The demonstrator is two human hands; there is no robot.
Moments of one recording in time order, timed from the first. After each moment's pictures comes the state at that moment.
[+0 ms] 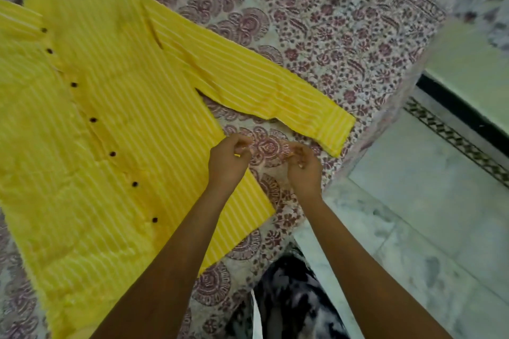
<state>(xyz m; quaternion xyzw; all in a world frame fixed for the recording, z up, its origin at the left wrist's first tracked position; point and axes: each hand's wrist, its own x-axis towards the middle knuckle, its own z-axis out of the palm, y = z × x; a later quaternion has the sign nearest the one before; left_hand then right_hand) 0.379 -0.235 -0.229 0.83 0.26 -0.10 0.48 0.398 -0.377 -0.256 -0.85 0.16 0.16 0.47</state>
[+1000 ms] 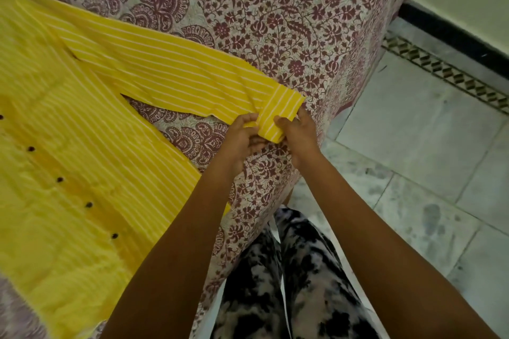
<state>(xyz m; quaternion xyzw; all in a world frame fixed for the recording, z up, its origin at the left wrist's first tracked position) 0.464 -0.353 -0.261 0.52 0.39 -0.29 0.70 0.479 -0.469 -0.264 -0.61 0.33 0.24 0.68</state>
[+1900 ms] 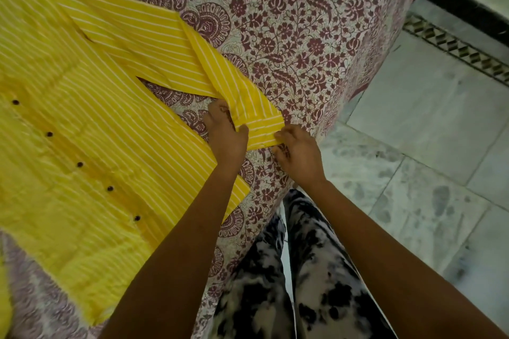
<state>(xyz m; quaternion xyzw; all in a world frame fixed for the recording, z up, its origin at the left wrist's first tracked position) 0.422 -0.309 -0.277 0.86 0.31 -0.11 0.38 0.399 -0.462 -0.298 -0.94 -0.09 0.21 0.27</state>
